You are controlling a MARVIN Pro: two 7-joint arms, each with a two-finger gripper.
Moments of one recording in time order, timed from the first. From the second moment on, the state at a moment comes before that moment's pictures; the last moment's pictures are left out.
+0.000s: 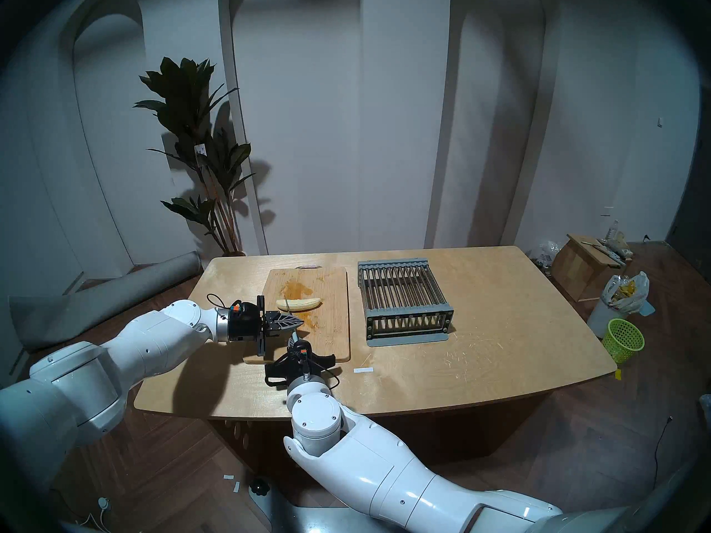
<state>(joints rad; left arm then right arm) 0.70 -1.07 -0.42 -0.52 -0.77 -0.70 -1.13 -1.34 -1.50 0.62 -1.30 0.48 -0.06 -0.56</state>
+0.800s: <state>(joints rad) 0.53 -1.10 -0.36 -0.48 -0.71 -0.55 -1.28 -1.35 -1.48 0.64 -1.37 0.48 -0.06 -0.60</state>
